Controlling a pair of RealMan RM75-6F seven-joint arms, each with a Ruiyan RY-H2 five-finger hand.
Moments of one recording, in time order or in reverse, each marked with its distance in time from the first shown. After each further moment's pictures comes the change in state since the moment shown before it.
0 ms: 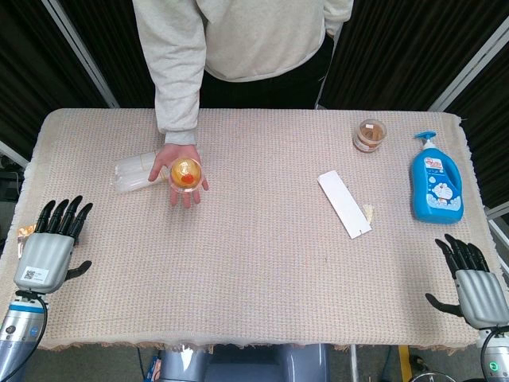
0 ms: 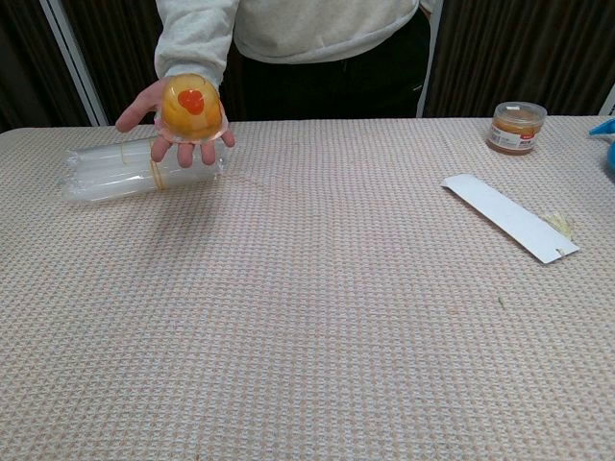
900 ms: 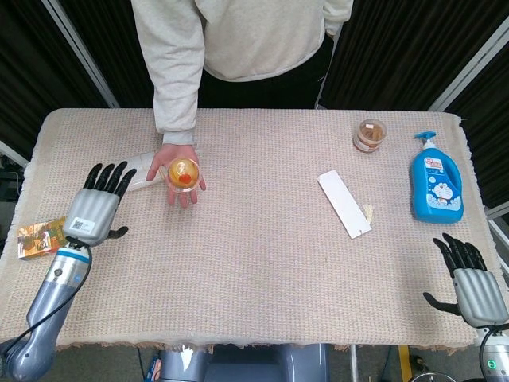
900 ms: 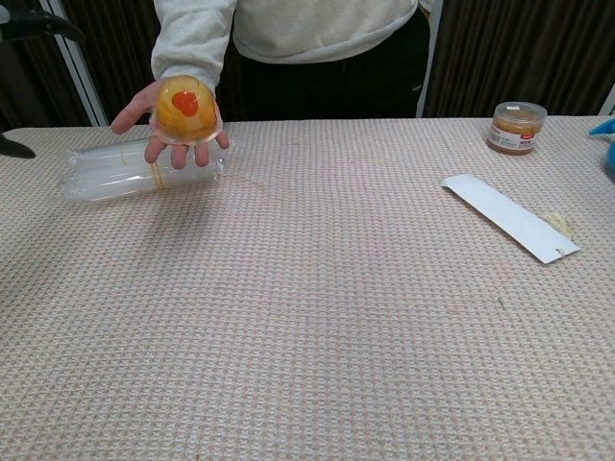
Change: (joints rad) left arm -0.287 -0.042 -0.253 -0.017 -0.394 -0.303 0.191; right arm 0.005 -0.005 0.004 0.000 0.005 -0.008 0.016
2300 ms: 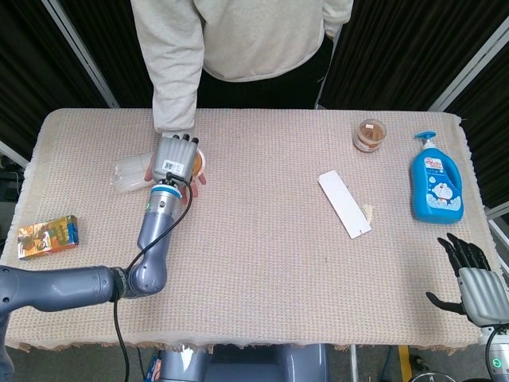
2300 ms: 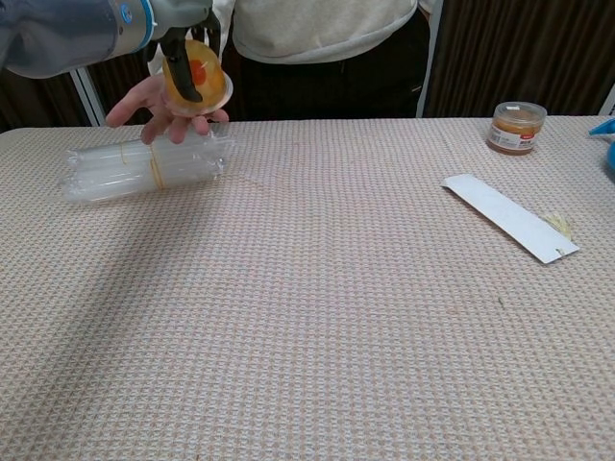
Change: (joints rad) left arm -0.605 -0.352 -0.106 0.422 -0.632 0.013 0.352; right arm 0.003 0.018 0.003 -0.004 0.024 -0.023 0.047
